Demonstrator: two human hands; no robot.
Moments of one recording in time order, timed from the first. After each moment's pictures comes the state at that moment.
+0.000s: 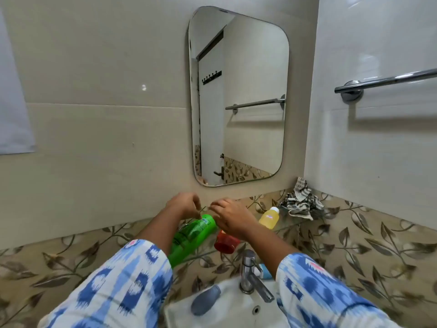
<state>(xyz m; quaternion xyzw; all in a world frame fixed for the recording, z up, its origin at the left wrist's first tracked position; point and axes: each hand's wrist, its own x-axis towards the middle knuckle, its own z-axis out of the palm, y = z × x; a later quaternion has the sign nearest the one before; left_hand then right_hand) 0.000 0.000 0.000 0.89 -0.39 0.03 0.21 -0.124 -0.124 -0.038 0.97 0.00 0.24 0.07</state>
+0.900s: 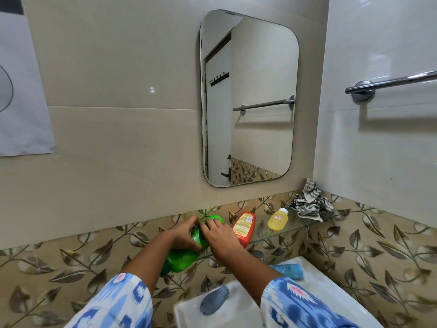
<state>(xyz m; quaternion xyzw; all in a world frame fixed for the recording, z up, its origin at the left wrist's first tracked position) 0.003 0.044 -0.054 0.87 -0.42 -0.15 0.22 -0.087 -0.073 -0.094 0.98 -0.06 0.18 0.09</state>
